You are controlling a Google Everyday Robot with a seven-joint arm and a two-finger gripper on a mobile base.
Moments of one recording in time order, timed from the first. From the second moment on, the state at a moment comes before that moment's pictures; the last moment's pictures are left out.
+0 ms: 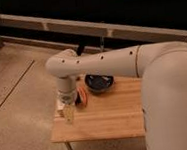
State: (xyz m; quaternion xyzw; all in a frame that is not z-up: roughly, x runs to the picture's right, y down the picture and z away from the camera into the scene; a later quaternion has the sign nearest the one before) arm -0.108 0.165 0.675 -0.51 -0.02 0.01 0.86
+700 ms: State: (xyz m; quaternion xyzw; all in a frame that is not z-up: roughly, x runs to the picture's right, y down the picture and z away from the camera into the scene) arm -0.097 0.161 0.758 -0.58 0.12 -0.11 0.79
